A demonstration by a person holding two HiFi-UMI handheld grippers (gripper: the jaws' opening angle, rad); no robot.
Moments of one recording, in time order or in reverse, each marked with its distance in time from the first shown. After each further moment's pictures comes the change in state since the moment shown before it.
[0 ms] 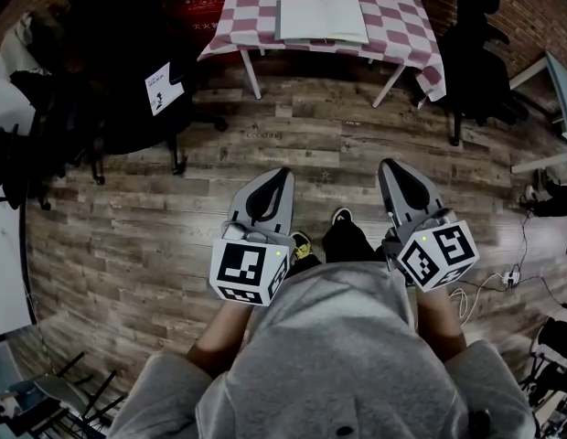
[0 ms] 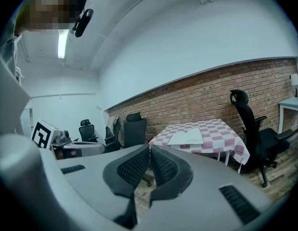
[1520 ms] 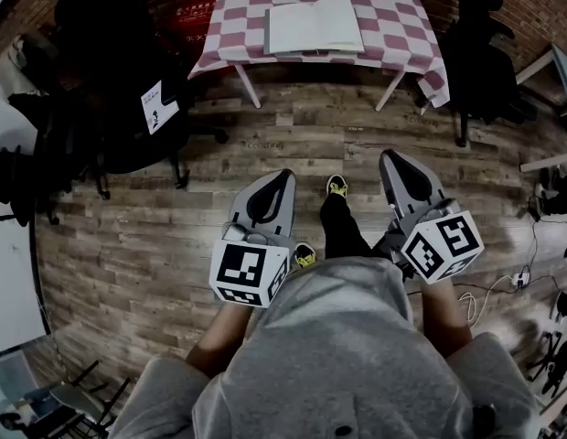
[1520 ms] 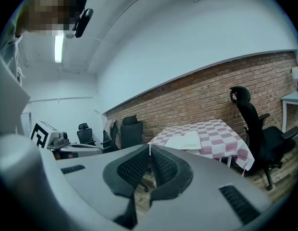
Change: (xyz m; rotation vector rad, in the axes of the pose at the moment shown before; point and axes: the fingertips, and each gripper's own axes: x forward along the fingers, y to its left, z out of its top) left arm 0.075 0.007 0.009 0.035 0.052 -0.026; right arm 0.049 -0.067 0.016 0.027 -0.028 0.012
